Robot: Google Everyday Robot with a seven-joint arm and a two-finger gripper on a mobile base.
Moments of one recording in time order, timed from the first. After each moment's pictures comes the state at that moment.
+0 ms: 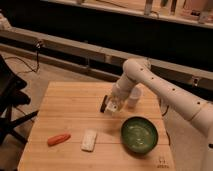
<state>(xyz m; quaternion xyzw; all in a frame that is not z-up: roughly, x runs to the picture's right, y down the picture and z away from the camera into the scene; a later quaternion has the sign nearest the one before) 0.066 0.091 0.771 -0.20 -0.37 -0.44 0.80</state>
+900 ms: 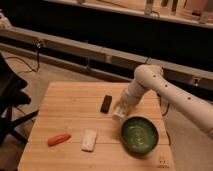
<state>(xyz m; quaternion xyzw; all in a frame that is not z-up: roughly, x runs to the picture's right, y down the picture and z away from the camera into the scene) 0.110 0.120 0.755 -0.20 -0.36 -0.42 0.81</state>
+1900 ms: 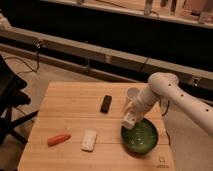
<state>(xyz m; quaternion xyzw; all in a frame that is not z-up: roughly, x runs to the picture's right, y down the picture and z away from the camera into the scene) 0.145 0.144 0.748 -0.20 -0.34 -0.39 0.83</state>
